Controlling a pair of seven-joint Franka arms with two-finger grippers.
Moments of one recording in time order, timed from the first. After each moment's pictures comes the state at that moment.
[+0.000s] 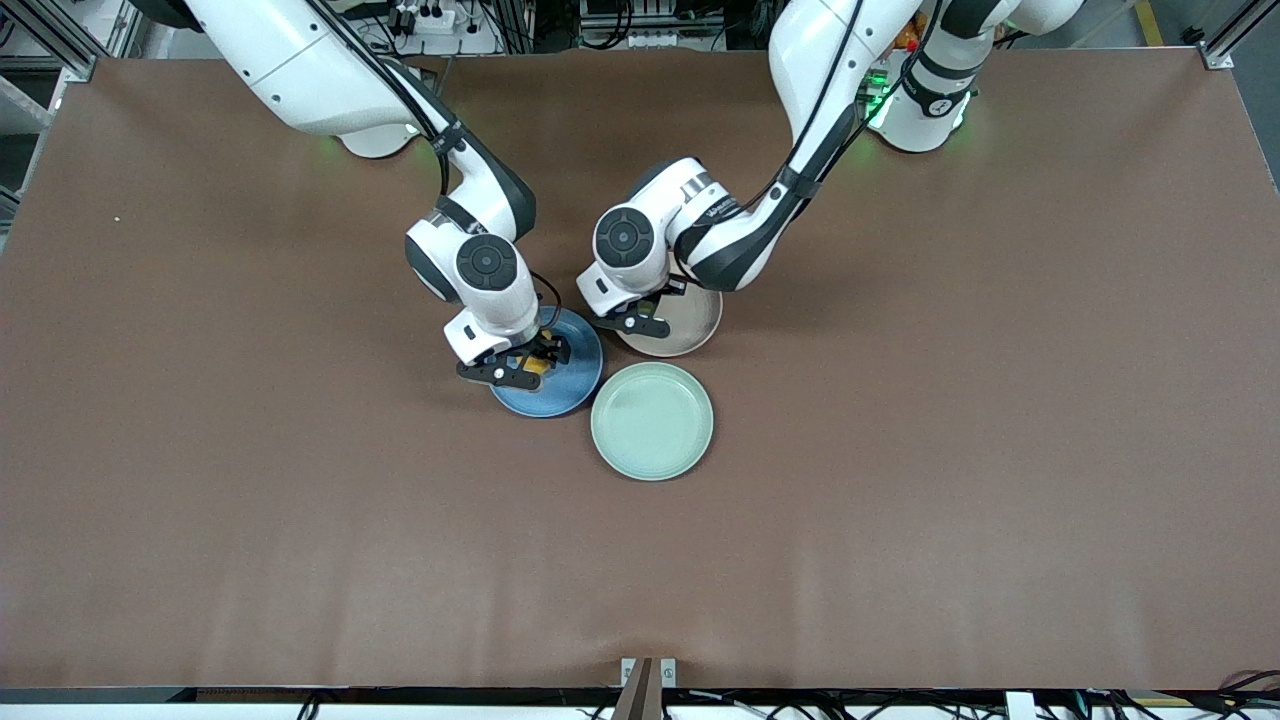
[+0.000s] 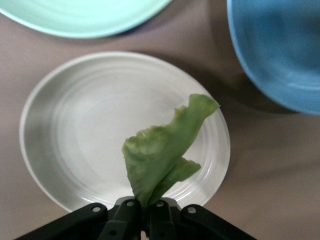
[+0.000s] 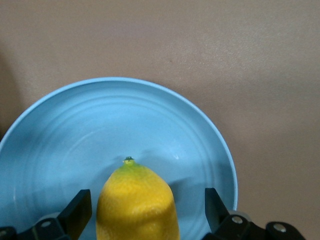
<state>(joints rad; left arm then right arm) -0.74 0.69 -0.17 -1.53 -0.07 2.01 -0.63 0.25 0.55 0.36 -1.96 -0.37 2.41 1.03</state>
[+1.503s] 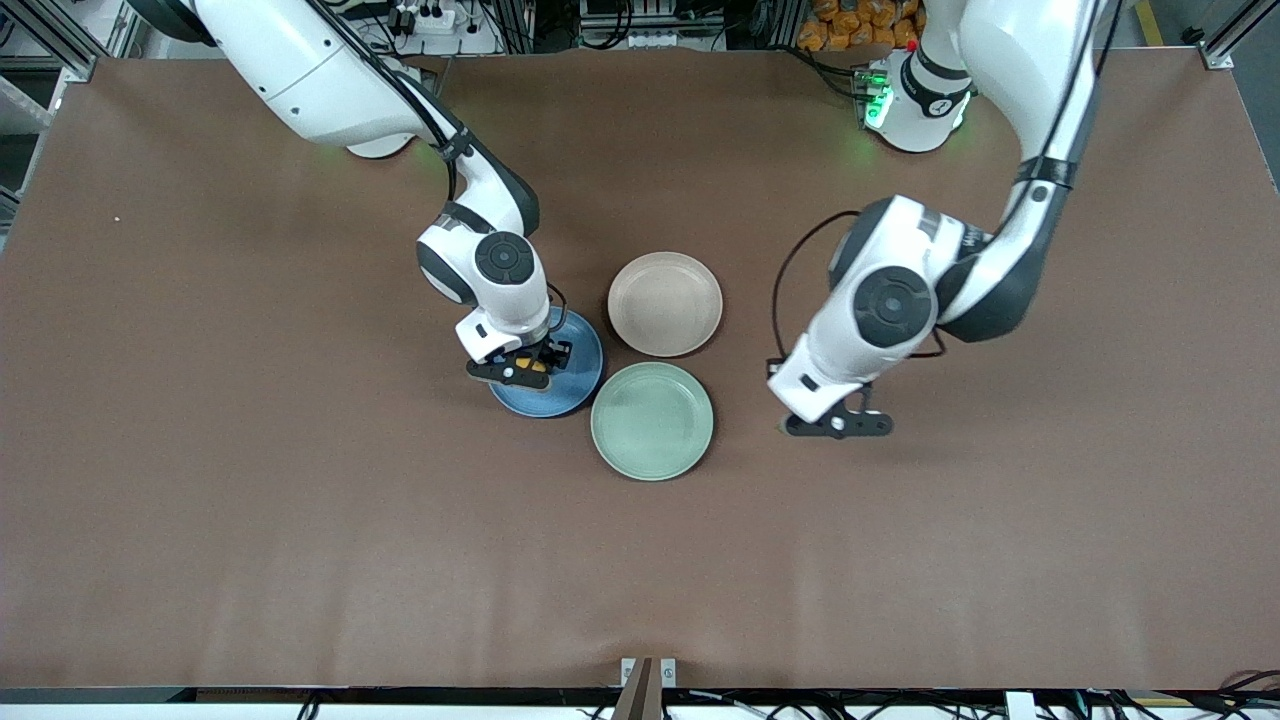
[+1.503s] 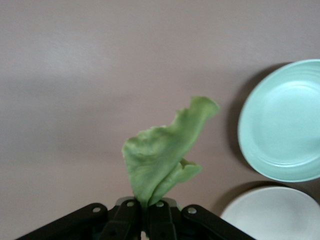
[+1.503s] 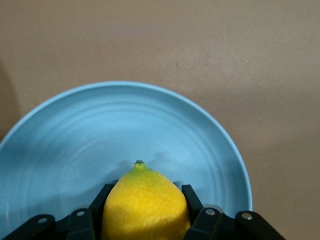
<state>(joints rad) -0.30 0.51 -0.16 -1.54 0.03 1.94 -0.42 0.25 0.58 0.36 -1.95 -0.47 2.43 1.13</state>
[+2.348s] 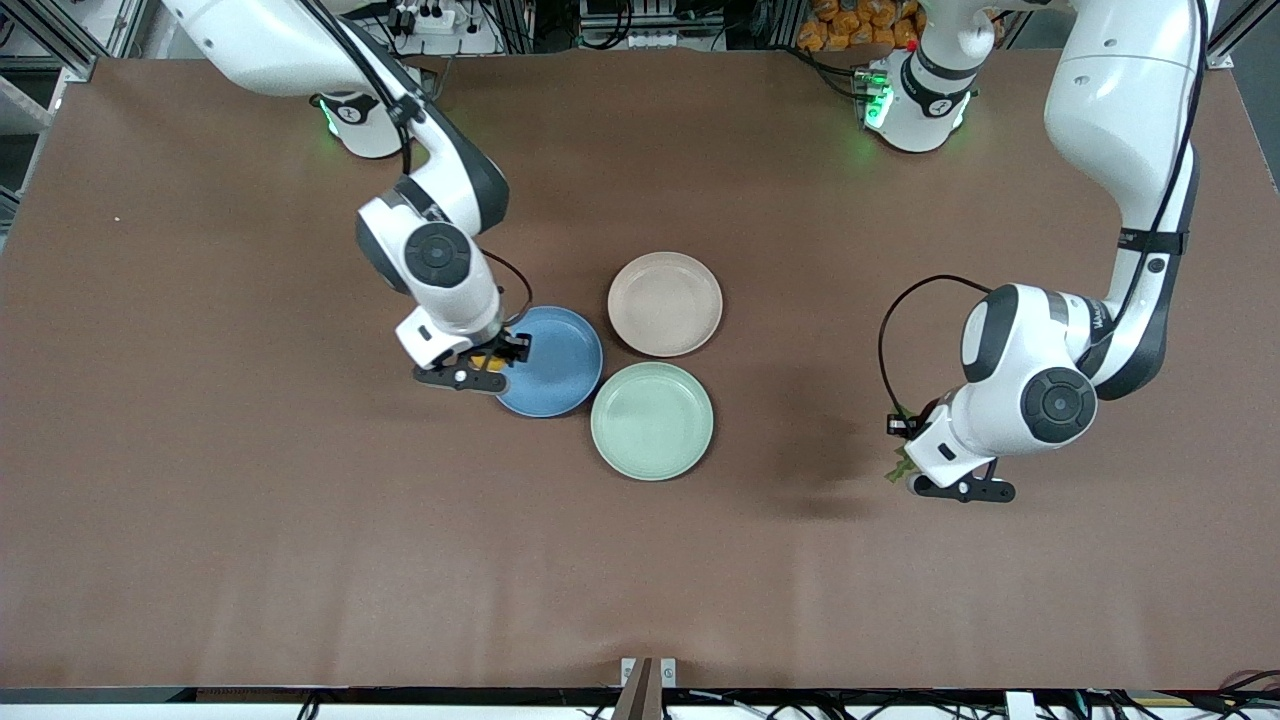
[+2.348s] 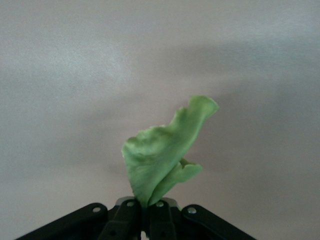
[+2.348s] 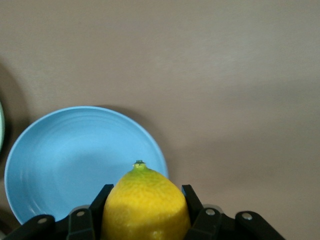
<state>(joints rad) -0.08 0.63 -0.16 -1.55 0.09 2.04 -0.16 0.11 0.38 0.41 -1.92 -0.25 2.17 0.75</state>
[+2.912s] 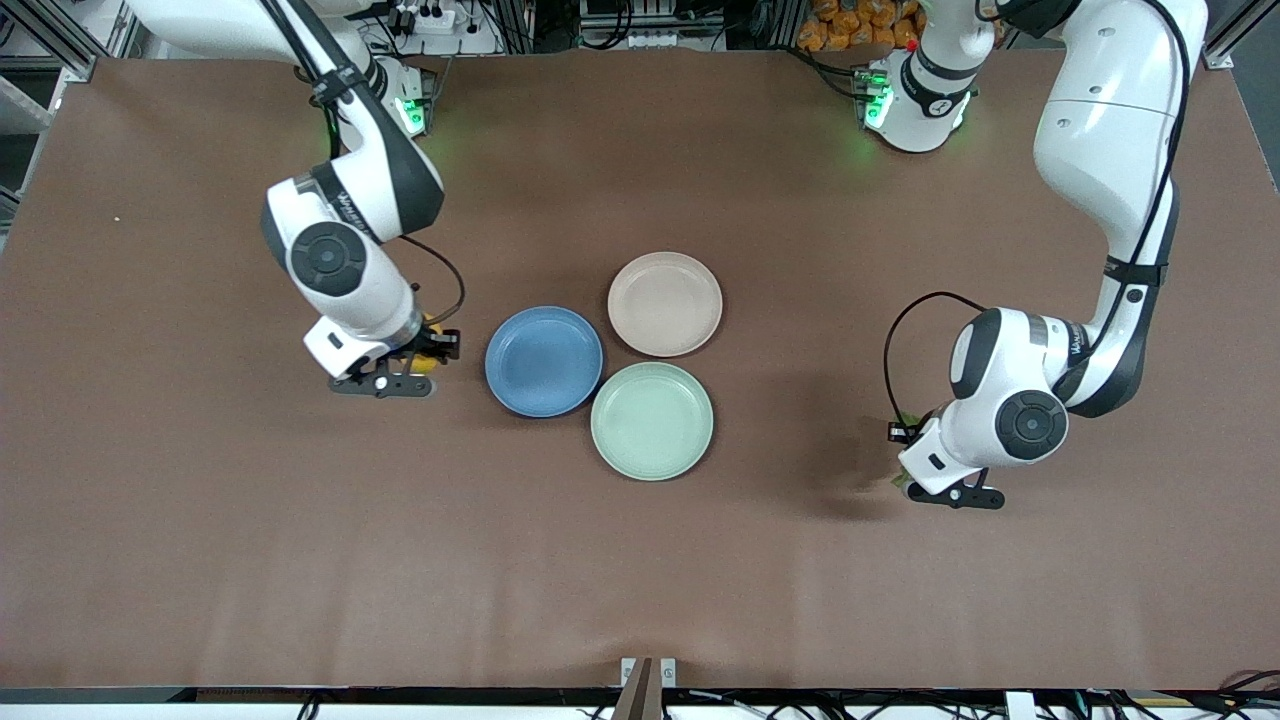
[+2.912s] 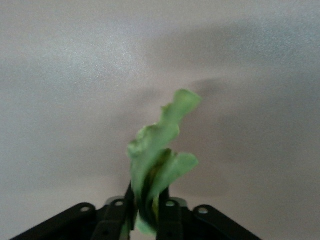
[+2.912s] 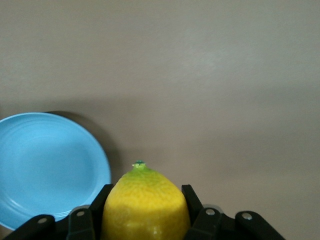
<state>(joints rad) -0.07 0.70 -0.15 -1.55 0.14 2.07 -0.16 0.05 0.28 0.32 -1.93 -0.17 2.08 0.48</state>
